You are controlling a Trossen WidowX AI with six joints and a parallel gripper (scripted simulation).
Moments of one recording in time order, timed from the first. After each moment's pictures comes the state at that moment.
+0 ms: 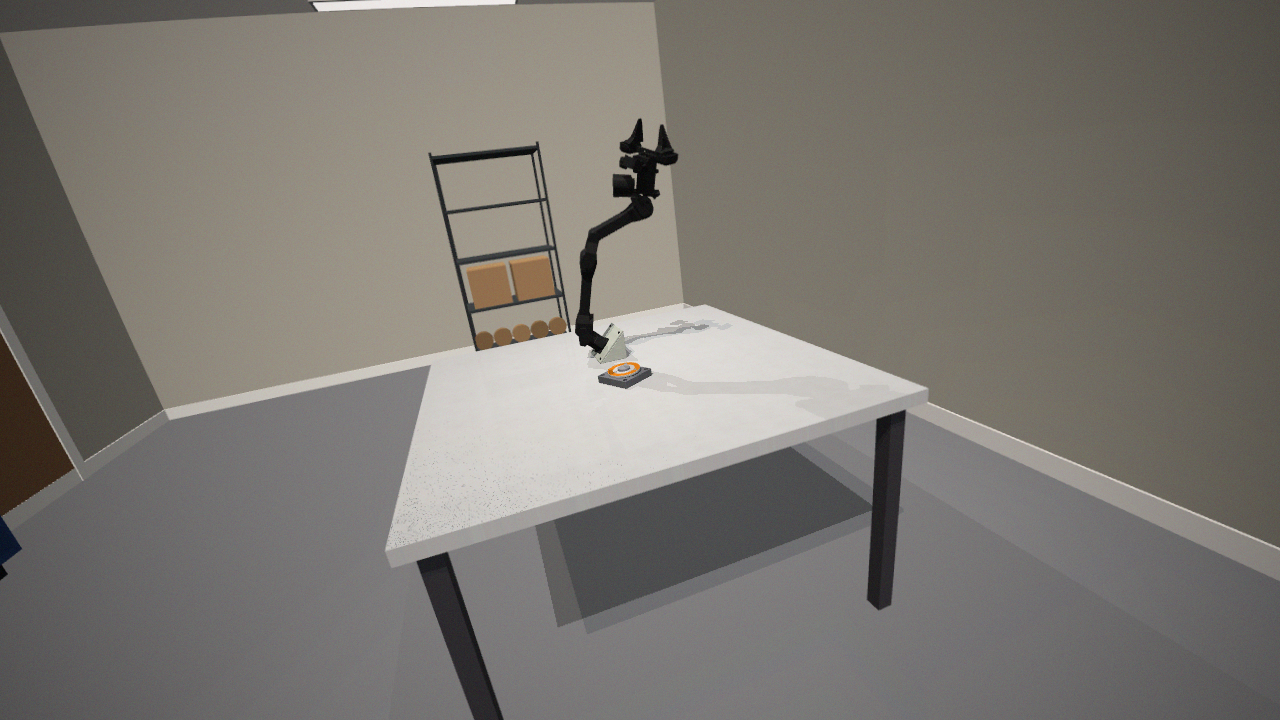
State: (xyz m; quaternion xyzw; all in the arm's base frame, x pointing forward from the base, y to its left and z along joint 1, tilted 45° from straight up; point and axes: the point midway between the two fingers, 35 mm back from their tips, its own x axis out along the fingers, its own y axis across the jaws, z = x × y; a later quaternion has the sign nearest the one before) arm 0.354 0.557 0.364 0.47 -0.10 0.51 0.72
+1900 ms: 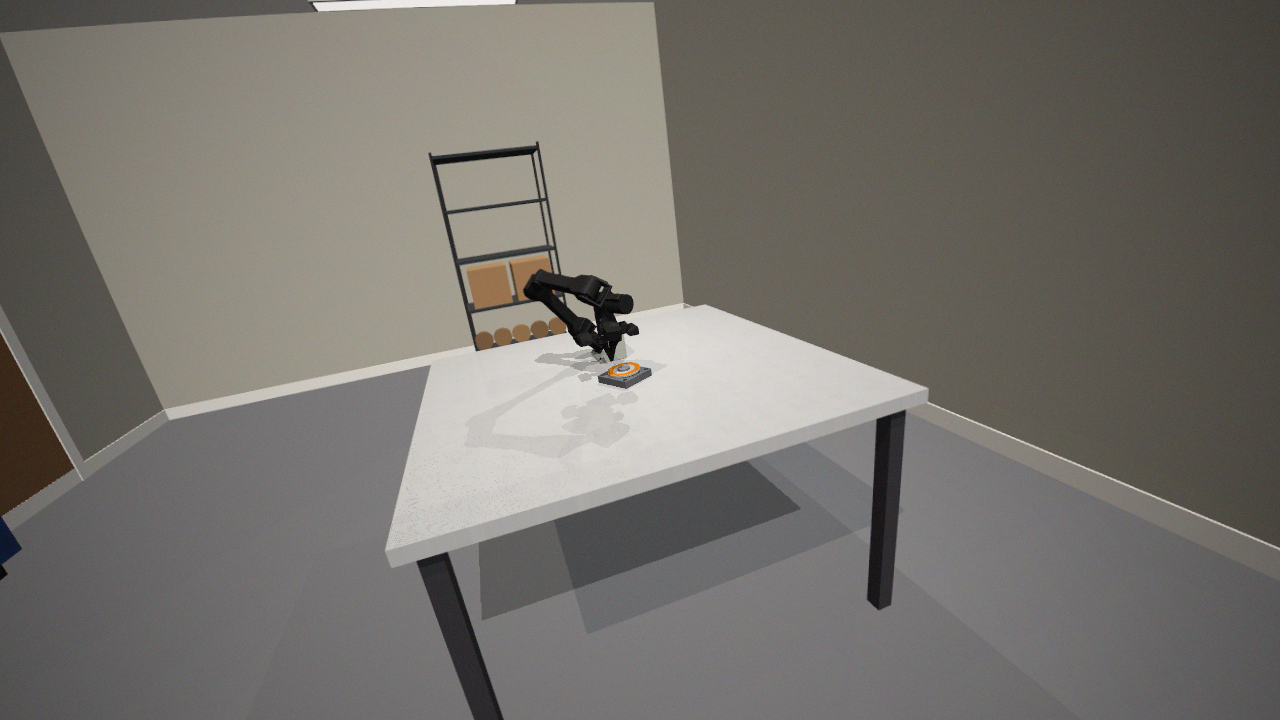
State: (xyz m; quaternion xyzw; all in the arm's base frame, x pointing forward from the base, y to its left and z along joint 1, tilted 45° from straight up) arm 0.314 -0.030 0.088 -0.21 0.66 -0.32 0.64
